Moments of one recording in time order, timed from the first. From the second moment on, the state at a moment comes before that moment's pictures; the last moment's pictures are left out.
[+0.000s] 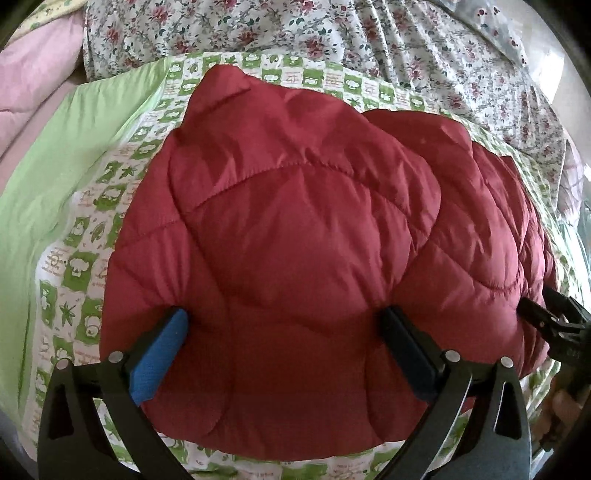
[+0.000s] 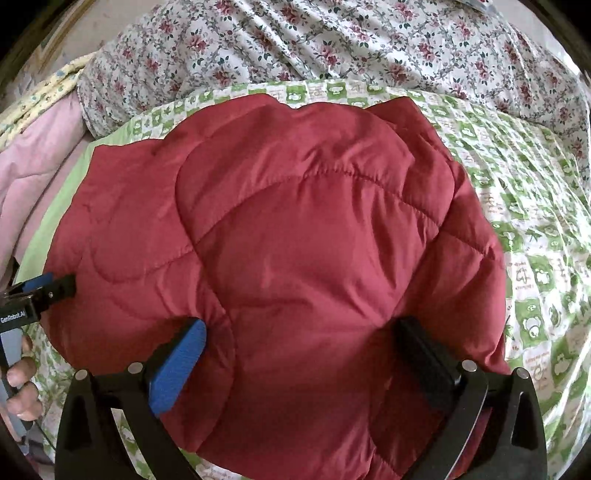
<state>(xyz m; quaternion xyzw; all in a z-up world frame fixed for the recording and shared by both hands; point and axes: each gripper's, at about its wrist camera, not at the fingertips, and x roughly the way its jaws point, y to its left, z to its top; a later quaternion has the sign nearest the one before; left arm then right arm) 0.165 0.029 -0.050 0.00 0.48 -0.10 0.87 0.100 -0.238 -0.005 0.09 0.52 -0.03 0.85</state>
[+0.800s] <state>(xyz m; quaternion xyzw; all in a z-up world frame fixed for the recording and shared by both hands) 0.052 0.031 -0.031 0.11 0.46 -0.10 0.88 -0.018 -0.195 0.031 0.06 0.54 0.02 0.84</state>
